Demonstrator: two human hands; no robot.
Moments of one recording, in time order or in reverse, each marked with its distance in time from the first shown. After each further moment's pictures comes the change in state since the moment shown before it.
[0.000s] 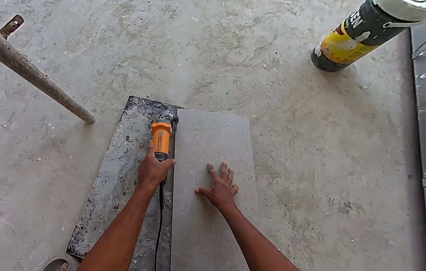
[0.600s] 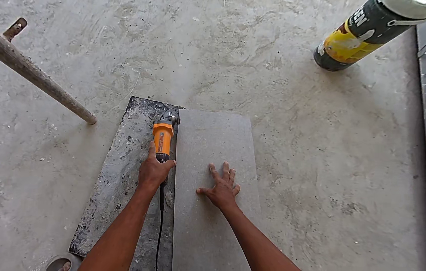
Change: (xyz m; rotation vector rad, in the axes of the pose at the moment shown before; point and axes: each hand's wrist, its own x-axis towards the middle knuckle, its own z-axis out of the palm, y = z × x) left_hand -0.001 0.001 -0.004 0.025 -0.022 -0.026; right_hand 0.001 0.000 0.001 0.000 0.004 -0.002
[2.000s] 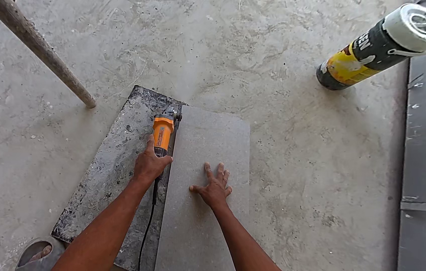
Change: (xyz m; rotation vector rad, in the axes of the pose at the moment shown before) left_hand -0.002 -0.006 0.004 -0.003 -0.018 0.001; right_hand 0.000 0.000 0.000 -0.017 0.006 -0.001
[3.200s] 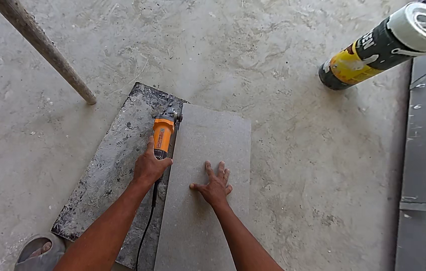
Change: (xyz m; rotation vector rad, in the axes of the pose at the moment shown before) left_hand -0.011 -0.009 0.004 -0.020 0.011 0.008; right_hand -0.001 -0.001 -0.002 0.022 0.001 -0.001
